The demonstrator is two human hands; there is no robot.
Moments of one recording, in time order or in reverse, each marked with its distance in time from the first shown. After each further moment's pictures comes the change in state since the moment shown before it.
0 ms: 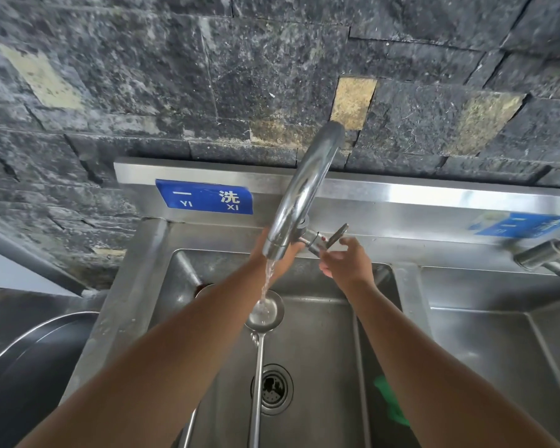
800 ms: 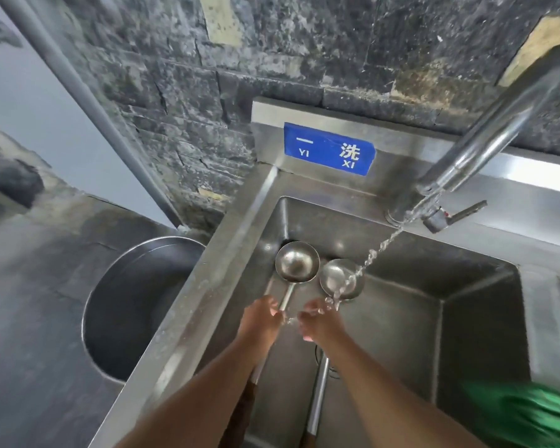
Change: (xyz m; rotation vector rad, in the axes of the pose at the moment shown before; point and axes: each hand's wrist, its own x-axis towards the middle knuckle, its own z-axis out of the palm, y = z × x) left_hand -0.231 -0.172 -0.049 0.112 0.182 -0.572; right_hand -0.140 0.098 0.190 -0.074 -0.549 0.197
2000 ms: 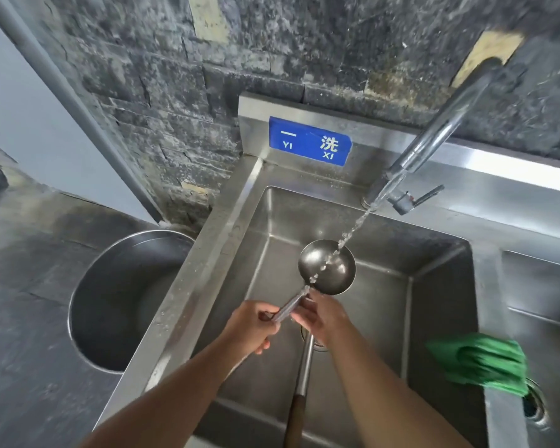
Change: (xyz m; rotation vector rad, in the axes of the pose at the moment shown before) left_hand -0.070 -0.007 -0.029 -0.251 -0.284 0.095; right_hand -0.046 0.001 -0.011 0.798 0.005 0.259
